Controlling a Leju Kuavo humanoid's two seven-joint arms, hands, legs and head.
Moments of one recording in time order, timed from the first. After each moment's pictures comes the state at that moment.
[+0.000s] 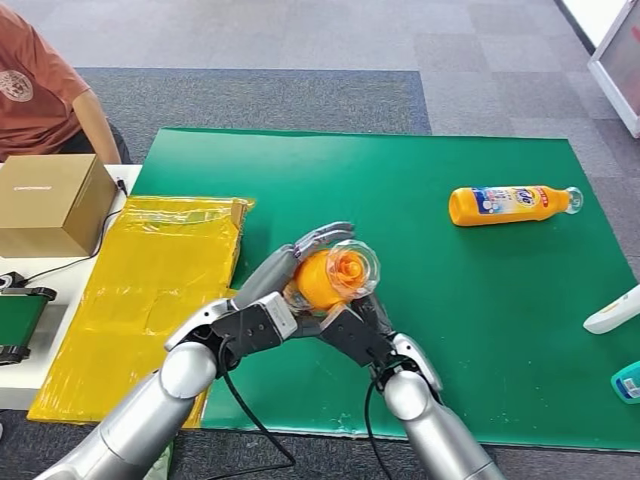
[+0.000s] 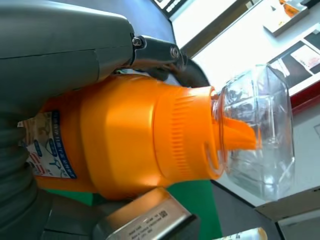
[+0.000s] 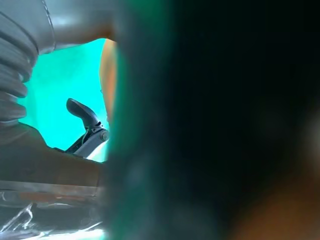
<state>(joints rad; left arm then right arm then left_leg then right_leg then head) -0.35 -0.02 -0.77 -1.55 -0.24 -0.14 -0.21 -0.29 0.10 0.49 -1.18 0.53 -0.20 -0.29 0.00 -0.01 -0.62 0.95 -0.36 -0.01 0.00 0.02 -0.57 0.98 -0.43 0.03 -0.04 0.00</state>
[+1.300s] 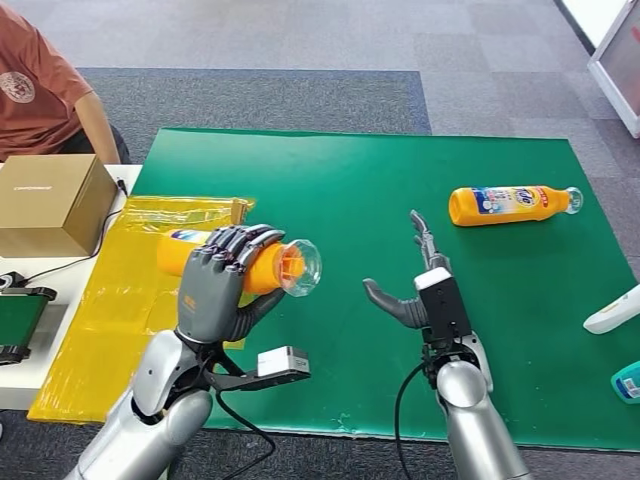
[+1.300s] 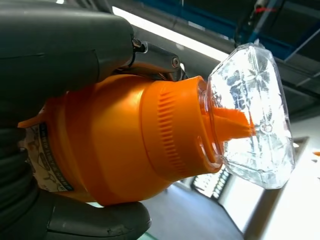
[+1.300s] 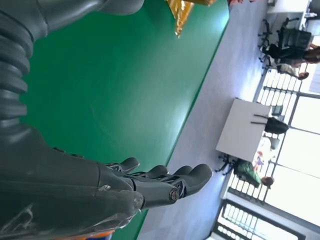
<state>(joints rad) -0.19 0.02 -0.70 -1.67 -1.14 0.48 -0.07 -0.23 0.08 0.23 -1.33 0.37 -0.27 -0.28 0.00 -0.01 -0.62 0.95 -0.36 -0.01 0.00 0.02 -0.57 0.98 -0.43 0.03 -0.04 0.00</state>
